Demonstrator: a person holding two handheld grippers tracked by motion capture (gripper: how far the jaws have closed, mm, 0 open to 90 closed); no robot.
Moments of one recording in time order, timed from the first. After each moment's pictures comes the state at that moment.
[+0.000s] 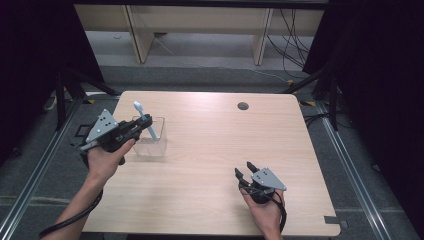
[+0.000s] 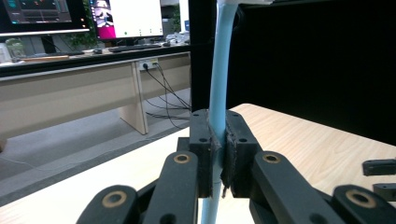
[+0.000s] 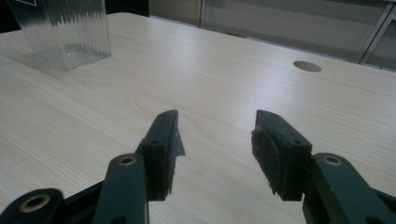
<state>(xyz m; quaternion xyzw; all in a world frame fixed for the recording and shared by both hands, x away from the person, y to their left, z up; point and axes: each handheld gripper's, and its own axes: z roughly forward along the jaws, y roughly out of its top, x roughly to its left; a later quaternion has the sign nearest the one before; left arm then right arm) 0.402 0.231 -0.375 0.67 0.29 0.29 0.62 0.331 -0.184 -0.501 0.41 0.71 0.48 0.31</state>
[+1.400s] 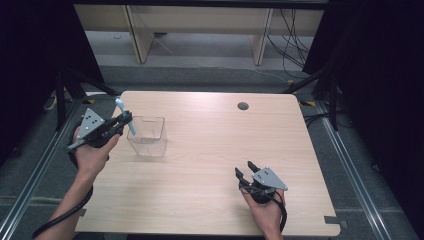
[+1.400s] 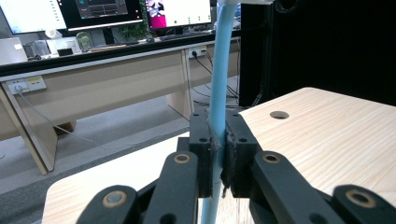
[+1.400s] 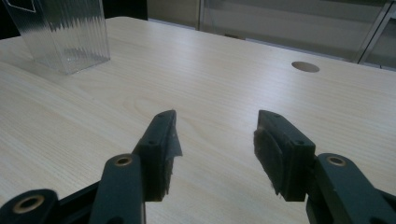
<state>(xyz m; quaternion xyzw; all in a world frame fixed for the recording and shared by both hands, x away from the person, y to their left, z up) 0.418 0.276 -0.398 0.66 0.35 0.35 0.57 0.333 -0.186 -0.500 0.41 0.71 0.49 0.31</state>
